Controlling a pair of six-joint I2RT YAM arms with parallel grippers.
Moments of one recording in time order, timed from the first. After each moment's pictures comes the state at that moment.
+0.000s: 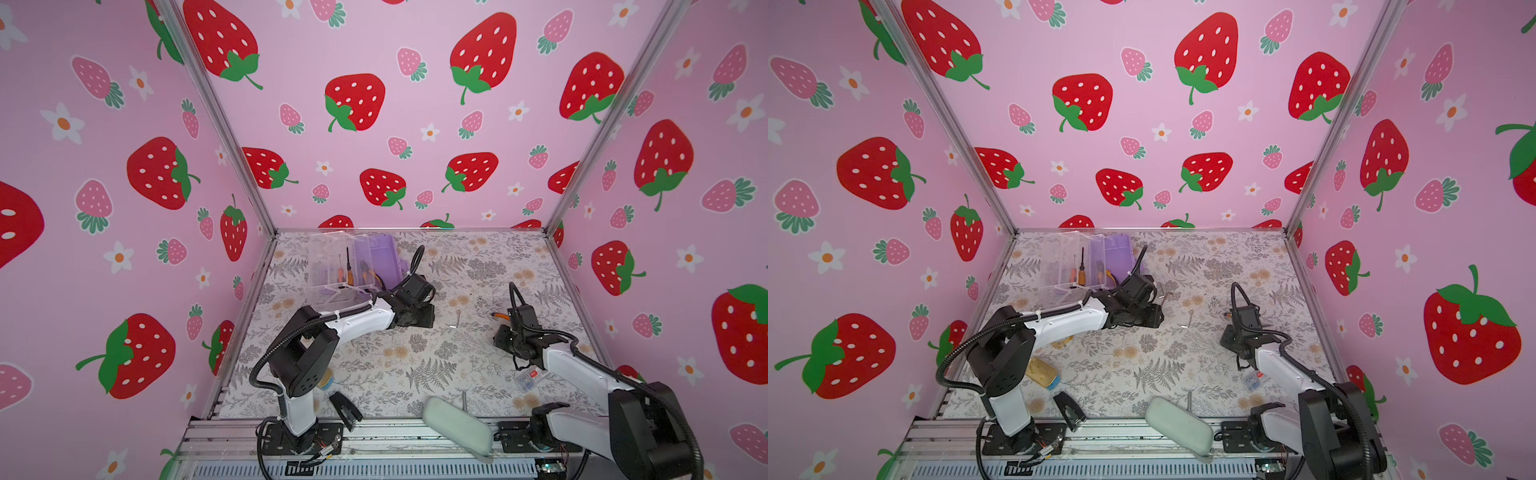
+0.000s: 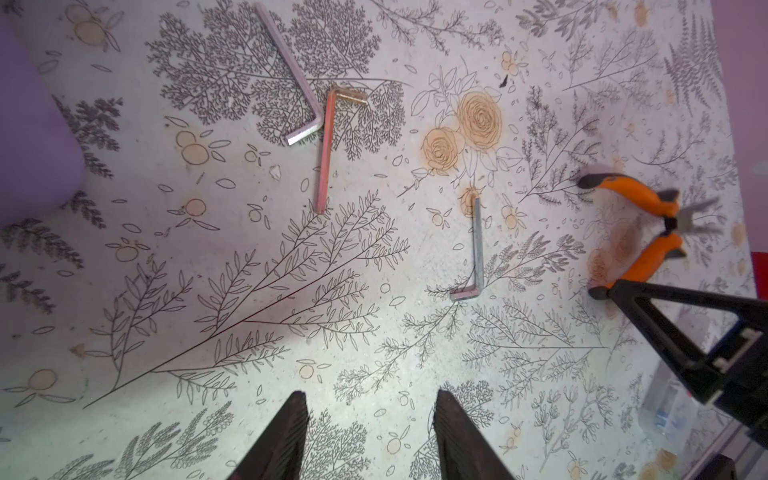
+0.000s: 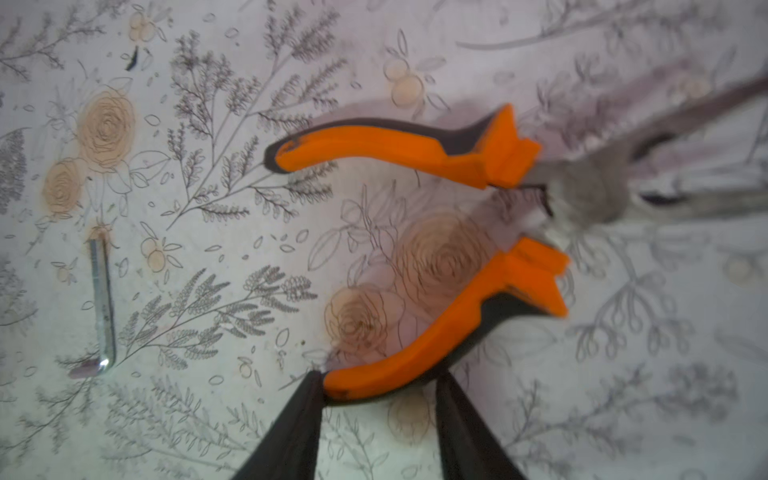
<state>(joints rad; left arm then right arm) -0.78 1.82 1.22 -0.36 0.07 -0.58 0.31 1.23 0.47 -0.27 0.12 0.59</state>
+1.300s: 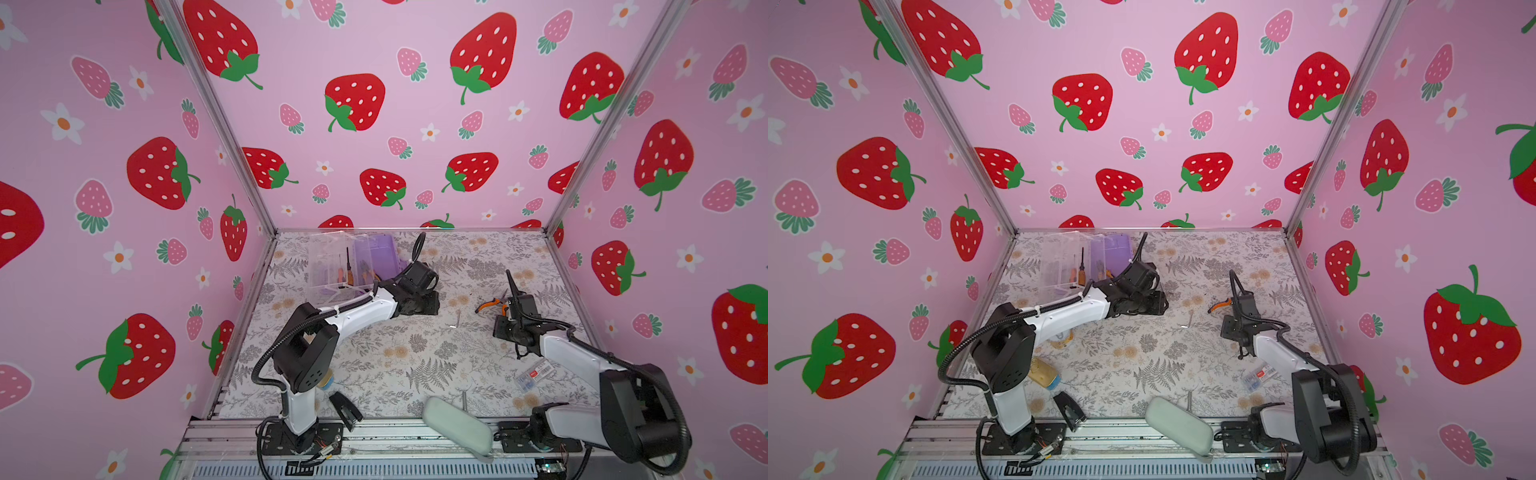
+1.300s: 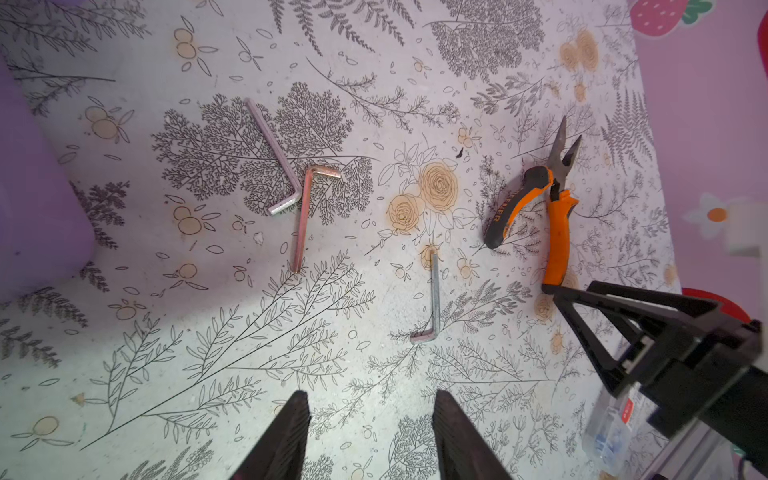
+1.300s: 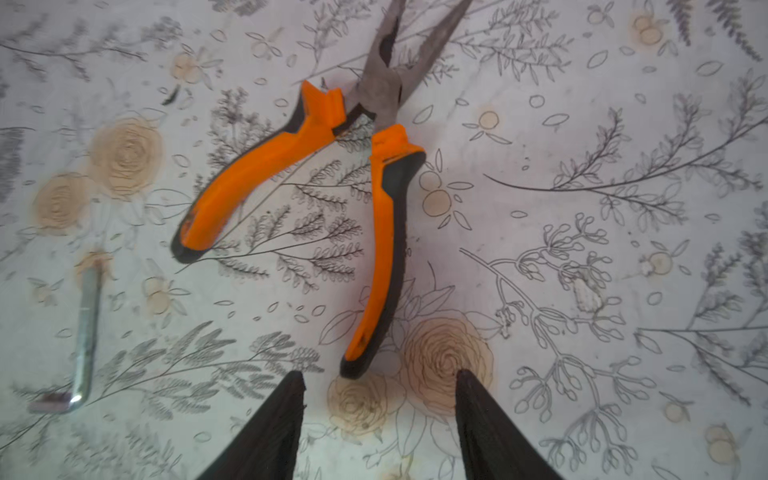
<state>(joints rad) -0.77 1.86 1.36 -0.41 0.09 -0.60 0.28 1.34 0.56 -0.24 0.14 0.38</state>
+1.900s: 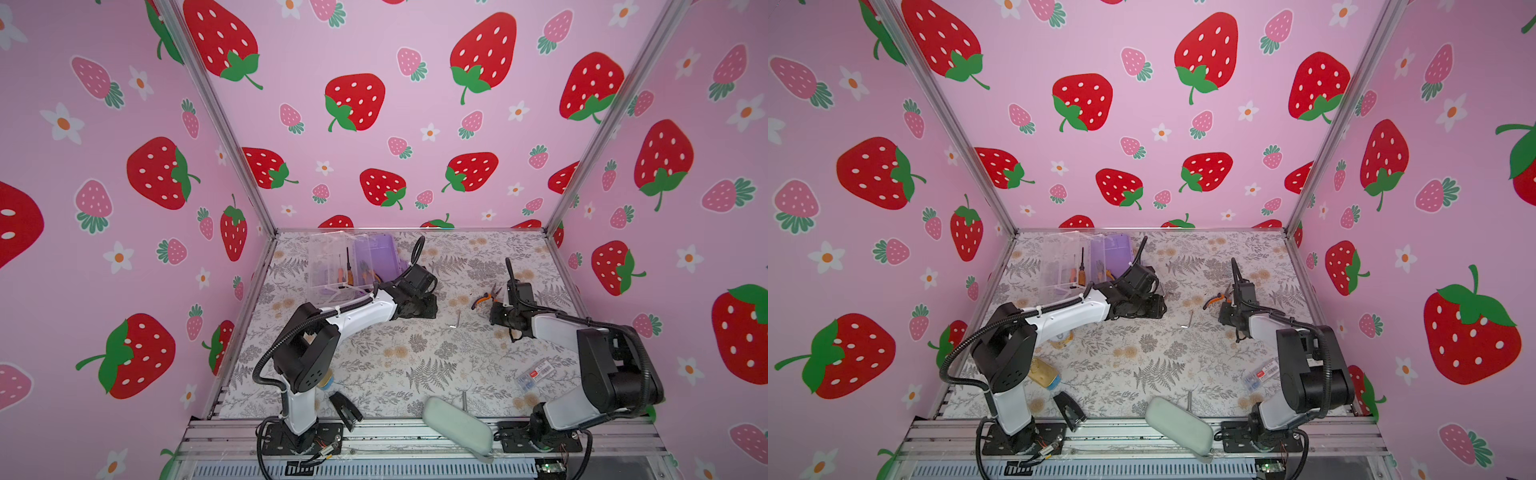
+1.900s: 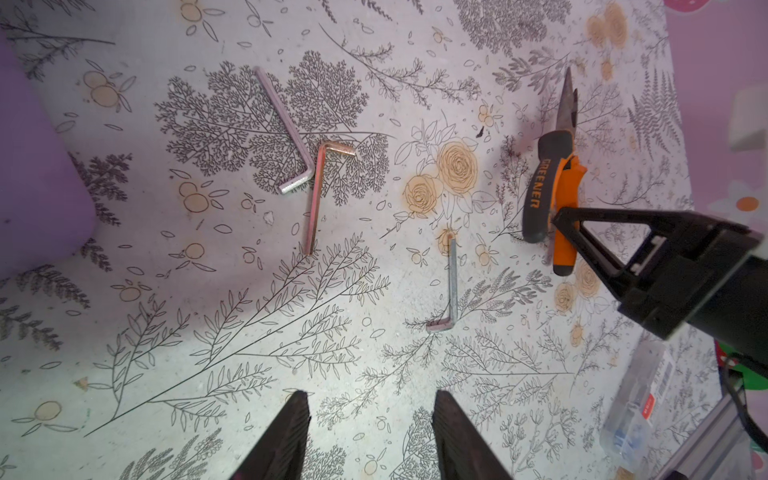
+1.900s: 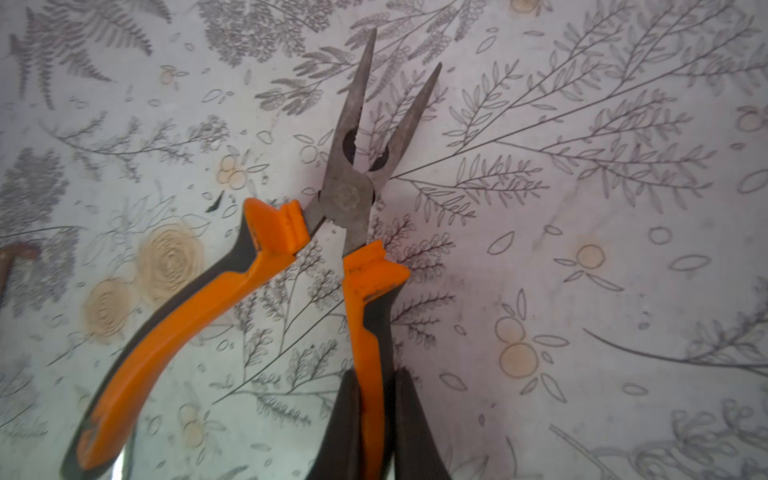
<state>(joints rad) -0.77 1.86 1.33 -0.41 0.09 -0.60 0.22 1.50 0.64 -0.04 -0.05 0.32</state>
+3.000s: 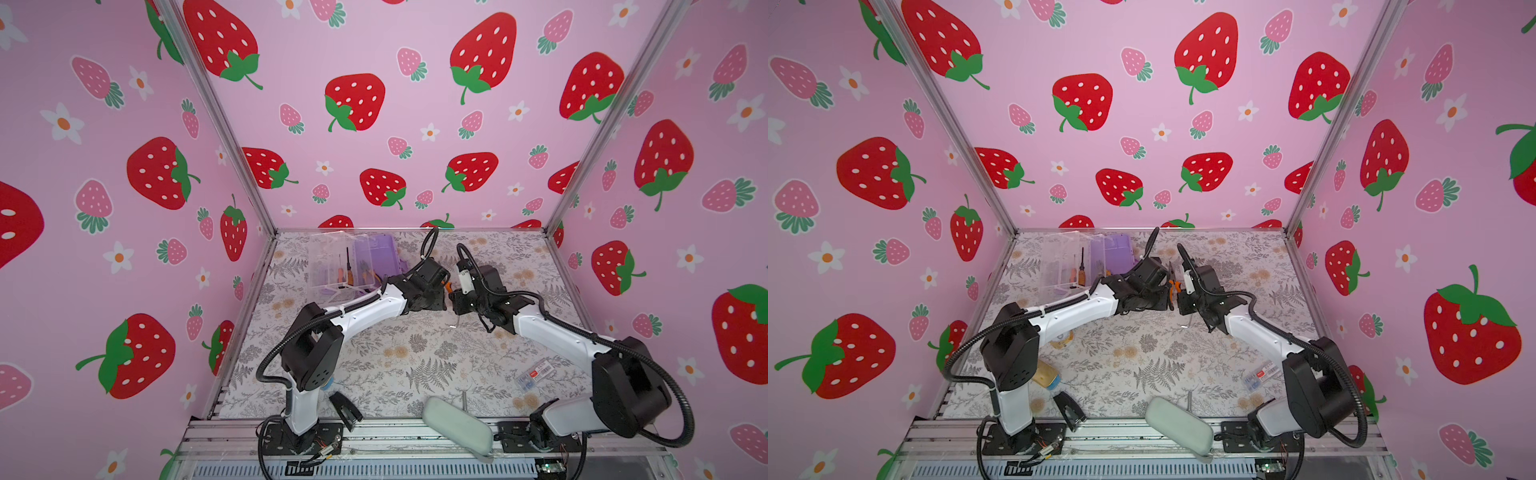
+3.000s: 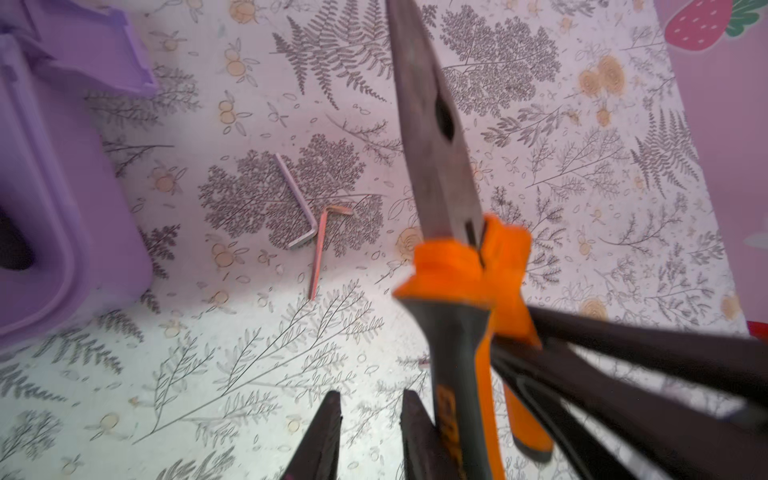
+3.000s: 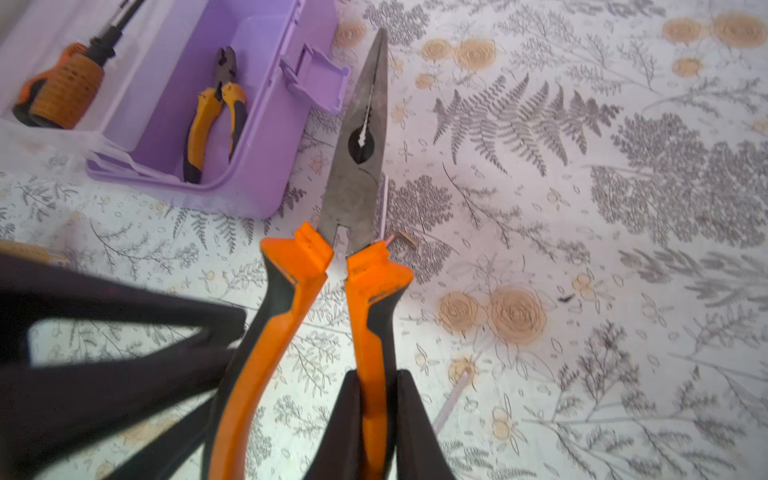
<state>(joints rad) -0.81 1.85 1.46 -0.52 -0.07 -0.58 0.61 1.48 0.94 -0.17 -0.06 0.19</state>
